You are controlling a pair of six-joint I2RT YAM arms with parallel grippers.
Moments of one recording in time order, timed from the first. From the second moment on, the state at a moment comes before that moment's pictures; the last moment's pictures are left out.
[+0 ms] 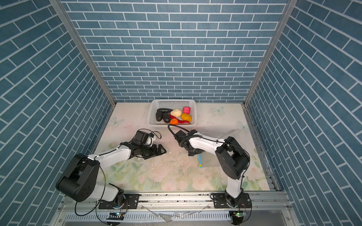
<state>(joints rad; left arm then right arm) -0.43 1.45 0.68 -0.26 0.45 -0.57 0.84 1.76 1.22 -1.01 0.50 0.68</state>
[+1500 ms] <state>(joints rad) -0.82 2.10 1.69 -0.28 0.67 -0.47 0.46 1.27 1.16 -0.94 0.03 0.53</state>
